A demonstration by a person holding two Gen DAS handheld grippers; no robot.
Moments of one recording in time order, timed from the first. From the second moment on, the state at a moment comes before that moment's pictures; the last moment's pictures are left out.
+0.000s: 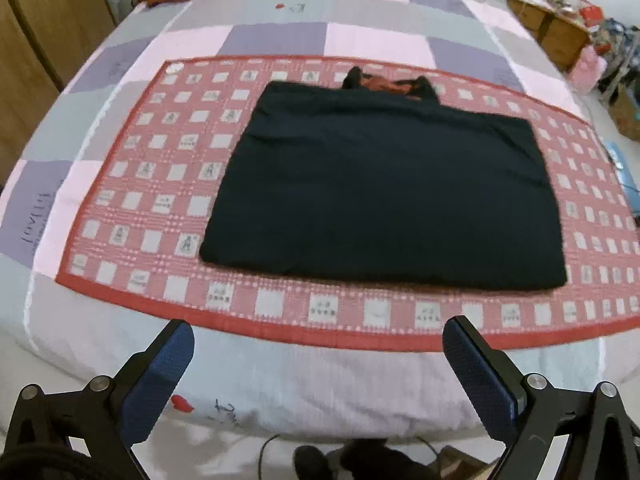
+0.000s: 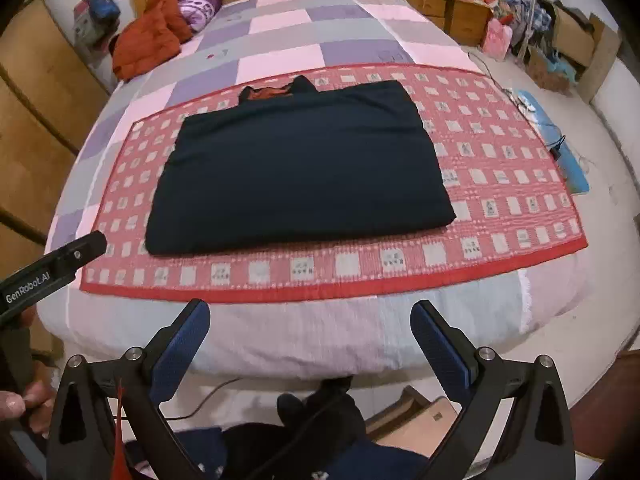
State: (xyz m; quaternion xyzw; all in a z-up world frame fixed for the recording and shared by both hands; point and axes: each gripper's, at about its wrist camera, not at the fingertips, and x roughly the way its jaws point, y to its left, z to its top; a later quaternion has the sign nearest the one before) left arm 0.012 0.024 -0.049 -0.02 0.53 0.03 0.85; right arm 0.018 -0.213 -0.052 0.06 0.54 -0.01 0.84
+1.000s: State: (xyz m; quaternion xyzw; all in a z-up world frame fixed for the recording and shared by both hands) left arm -0.034 -0.024 0.020 0.01 0.50 -0.02 0.87; right arm -0.023 -0.210 0.028 0.05 0.51 -0.01 0.86
